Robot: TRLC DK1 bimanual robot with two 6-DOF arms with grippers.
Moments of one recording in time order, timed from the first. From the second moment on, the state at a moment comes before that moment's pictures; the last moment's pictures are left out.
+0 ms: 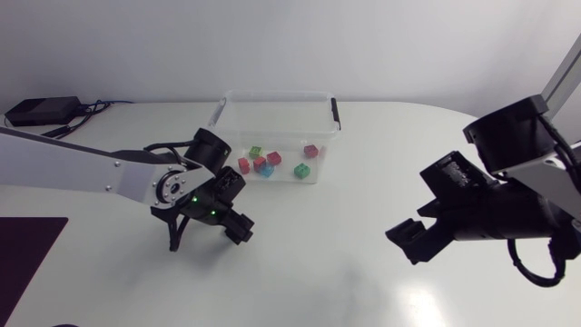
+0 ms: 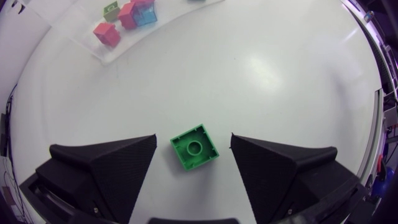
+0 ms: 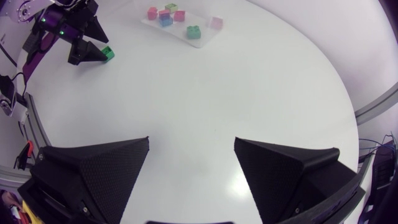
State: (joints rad) left arm -0.48 1.79 0.91 -0.27 0.04 0.21; right arm 0.36 1.05 0.73 -0.69 -0.05 -0.18
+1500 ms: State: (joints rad) left arm -0.36 1.91 1.40 -0.12 -0.12 0.16; right arm 0.08 0.52 0.80 -0.76 -0.03 -0.23
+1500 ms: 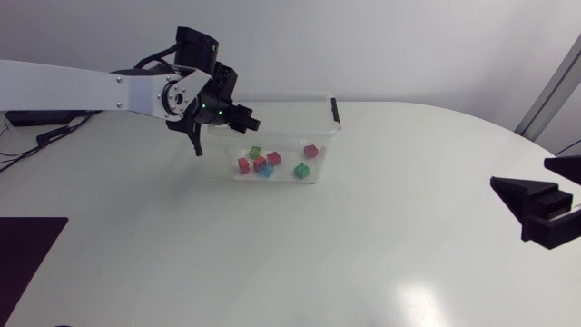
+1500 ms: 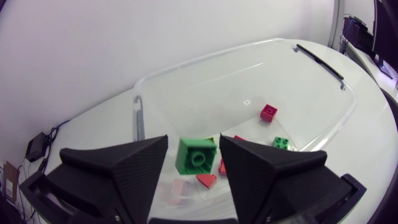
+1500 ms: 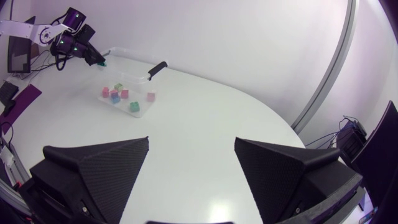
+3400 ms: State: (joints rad) left arm -0.14 0.25 0.41 -0.21 -0.23 0.31; right arm 0.01 0.06 0.43 -0.55 0.08 -0.32
